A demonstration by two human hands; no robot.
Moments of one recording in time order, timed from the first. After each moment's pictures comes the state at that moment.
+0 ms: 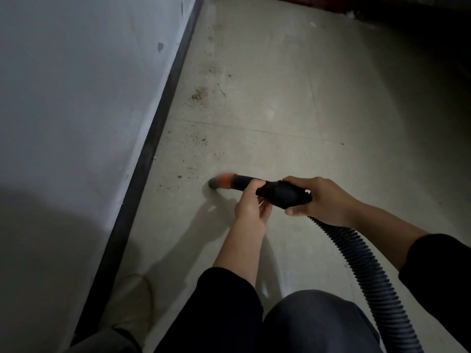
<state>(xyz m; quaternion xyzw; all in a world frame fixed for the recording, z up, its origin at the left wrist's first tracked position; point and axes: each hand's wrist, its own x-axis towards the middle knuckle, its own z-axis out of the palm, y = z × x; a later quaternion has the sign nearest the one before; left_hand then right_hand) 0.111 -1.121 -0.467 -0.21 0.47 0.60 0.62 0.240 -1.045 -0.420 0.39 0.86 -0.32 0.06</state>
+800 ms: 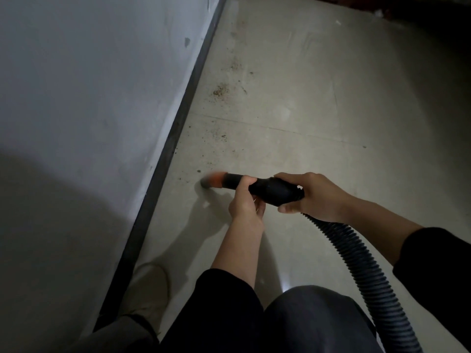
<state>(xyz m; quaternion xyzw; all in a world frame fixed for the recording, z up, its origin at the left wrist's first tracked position) 0.074 -1.144 -0.468 -0.25 0.47 0.64 0.55 0.187 -1.060 -0.422 0.34 0.88 -0.33 0.07</state>
